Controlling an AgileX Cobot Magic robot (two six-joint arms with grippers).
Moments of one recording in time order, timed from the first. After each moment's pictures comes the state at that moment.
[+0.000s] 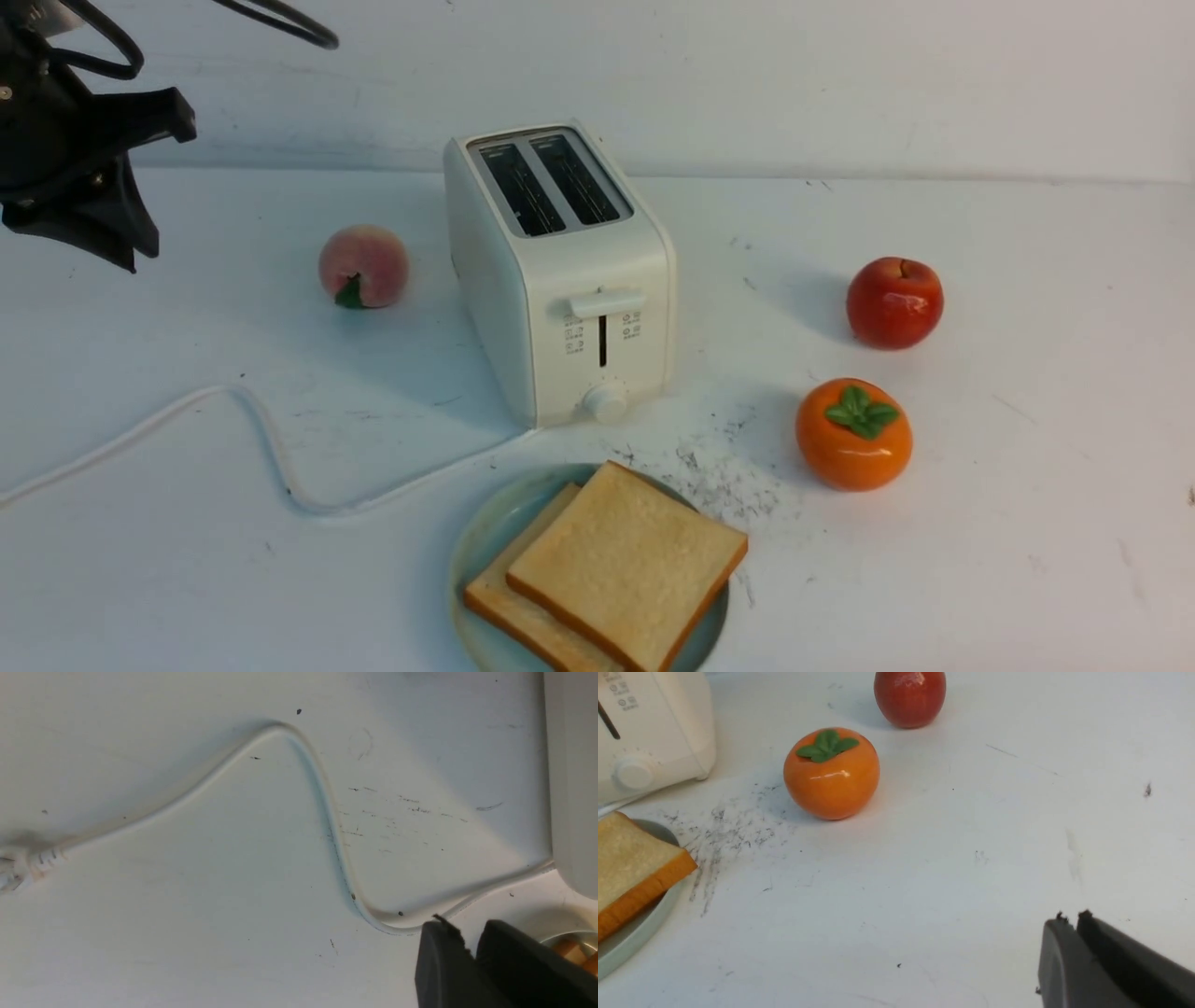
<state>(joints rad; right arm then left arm) 0.03 -0.01 0.02 0.11 0.36 0.02 0.09 1.72 -1.73 -0.19 1.25 -0.22</state>
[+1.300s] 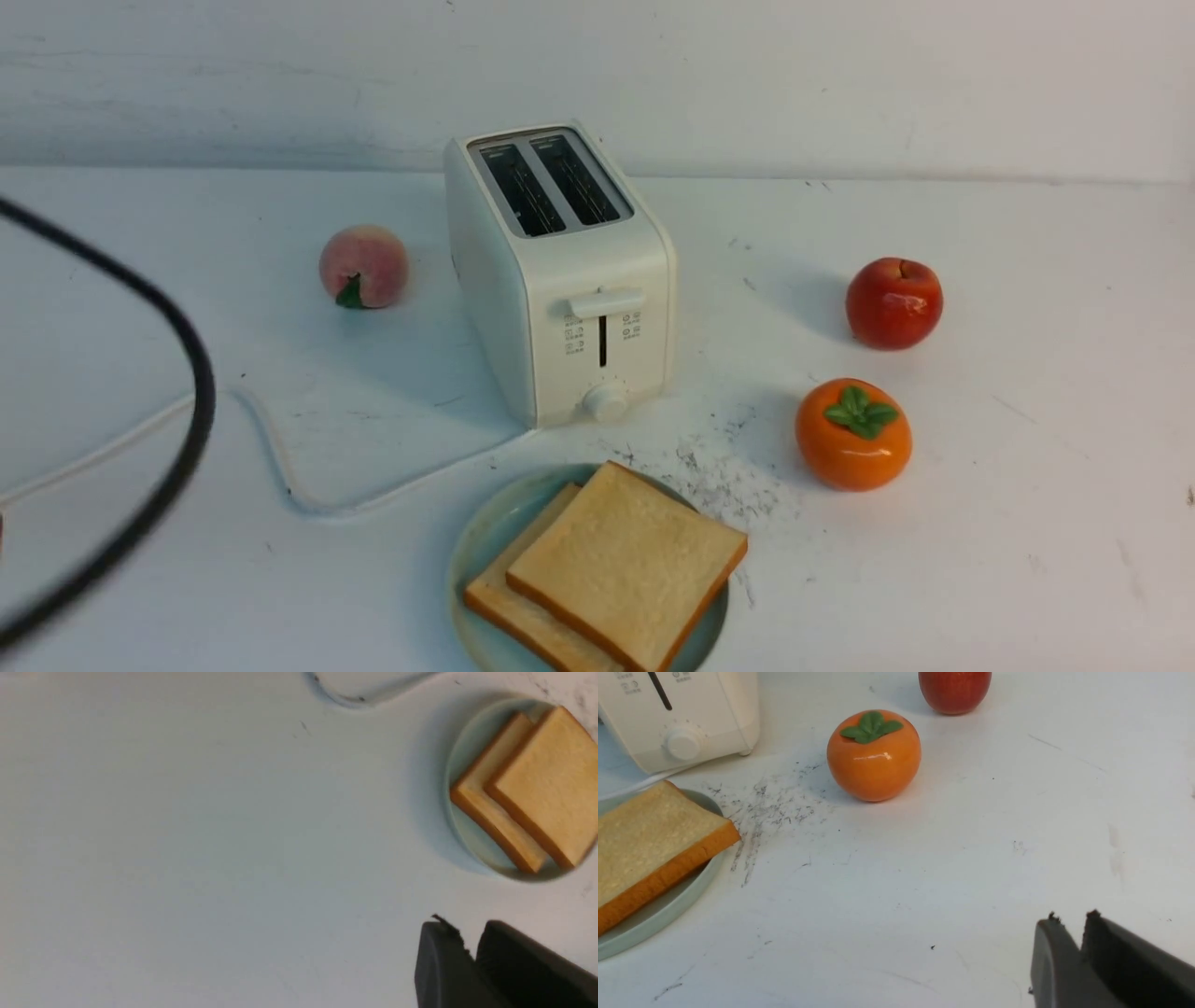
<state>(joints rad) 0.11 -0.01 0.02 0.10 0.38 0.02 0.09 0.77 -0.95 -0.31 1.25 -0.07</state>
